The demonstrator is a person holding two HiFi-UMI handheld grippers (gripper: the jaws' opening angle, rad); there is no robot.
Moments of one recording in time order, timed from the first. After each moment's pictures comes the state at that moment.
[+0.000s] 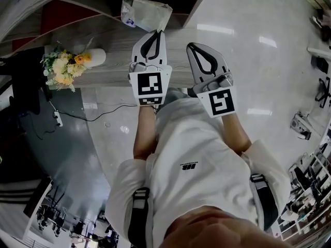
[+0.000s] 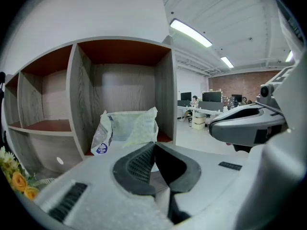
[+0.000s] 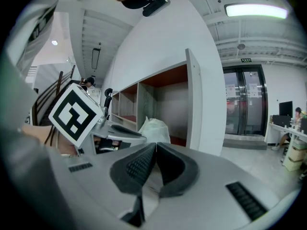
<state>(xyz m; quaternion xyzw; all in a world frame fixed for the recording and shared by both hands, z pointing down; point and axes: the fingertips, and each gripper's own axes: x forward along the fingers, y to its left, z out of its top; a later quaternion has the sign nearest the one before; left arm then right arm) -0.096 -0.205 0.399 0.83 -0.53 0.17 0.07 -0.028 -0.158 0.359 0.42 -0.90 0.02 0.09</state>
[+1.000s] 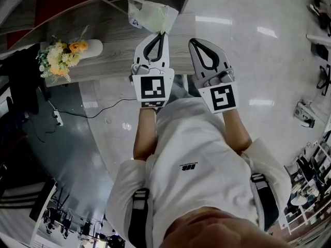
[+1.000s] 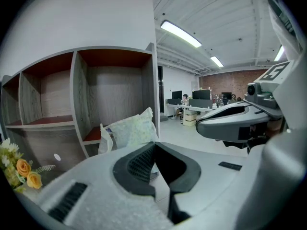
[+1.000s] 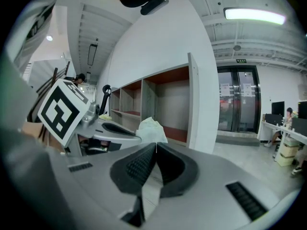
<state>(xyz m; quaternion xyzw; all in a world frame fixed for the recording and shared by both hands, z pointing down) -0.087 -0.138 0.412 0.85 -0.49 0.18 0.05 -0.026 -0.108 0.378 0.45 -0.89 0.03 0.11</state>
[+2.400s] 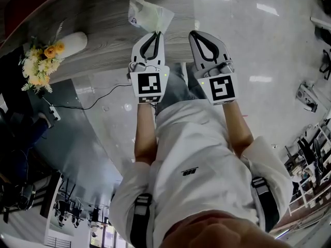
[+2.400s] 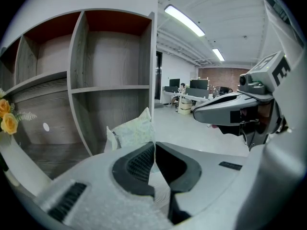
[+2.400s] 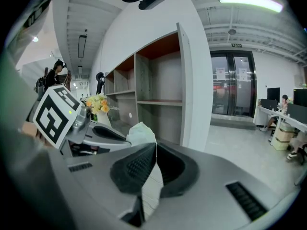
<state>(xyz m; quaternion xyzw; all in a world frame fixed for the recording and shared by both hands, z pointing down) -0.094 -0.107 0.539 0.85 -0.45 0.23 0.12 -0.017 -0.099 0.487 0.46 -0.87 0.10 0.17</state>
